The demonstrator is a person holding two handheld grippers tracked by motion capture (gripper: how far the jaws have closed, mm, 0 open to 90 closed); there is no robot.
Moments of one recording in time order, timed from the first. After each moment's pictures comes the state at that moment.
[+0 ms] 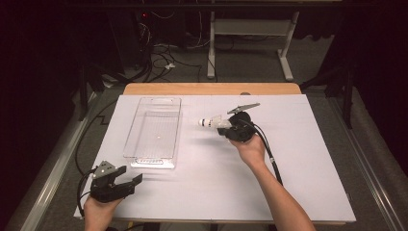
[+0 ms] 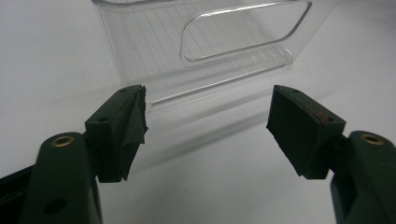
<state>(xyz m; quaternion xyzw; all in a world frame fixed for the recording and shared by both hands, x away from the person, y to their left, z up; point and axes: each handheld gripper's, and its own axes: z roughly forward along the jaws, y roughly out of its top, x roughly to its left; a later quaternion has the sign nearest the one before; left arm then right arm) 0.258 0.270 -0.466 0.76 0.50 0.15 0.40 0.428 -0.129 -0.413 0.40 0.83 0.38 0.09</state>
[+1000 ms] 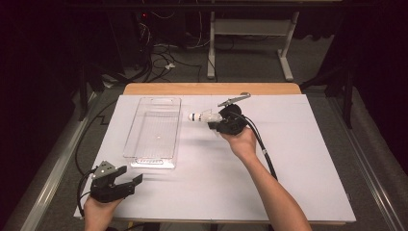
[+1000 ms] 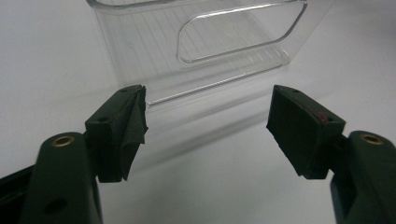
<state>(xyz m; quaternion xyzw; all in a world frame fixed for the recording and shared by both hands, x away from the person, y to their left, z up) 0.257 0.270 -0.466 0.76 0.49 0.15 0.40 0.440 -0.101 -0.396 0.39 0.83 0.40 0.08</state>
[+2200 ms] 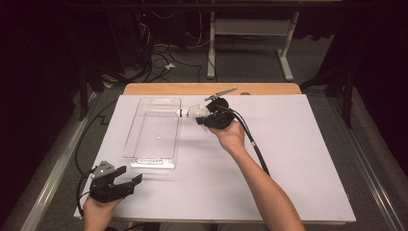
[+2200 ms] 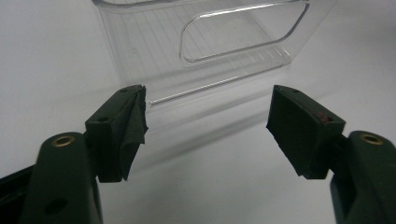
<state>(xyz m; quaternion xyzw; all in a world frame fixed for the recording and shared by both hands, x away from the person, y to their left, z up) 0.258 0.271 -0.466 0.76 0.49 0.15 0.40 0.451 -0.067 -0.383 0.36 0.84 0.40 0.06</state>
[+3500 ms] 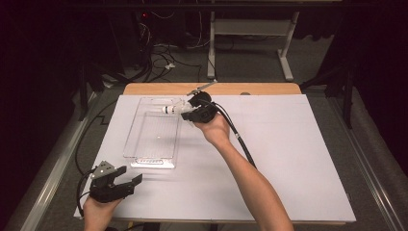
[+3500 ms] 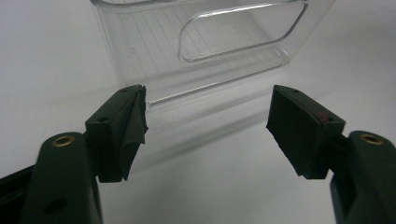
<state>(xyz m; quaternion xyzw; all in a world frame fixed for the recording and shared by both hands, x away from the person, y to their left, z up) 0.258 0.272 -0.466 0.76 0.49 0.15 0.40 0.466 -0.020 -0.374 0.34 0.85 0.39 0.06</state>
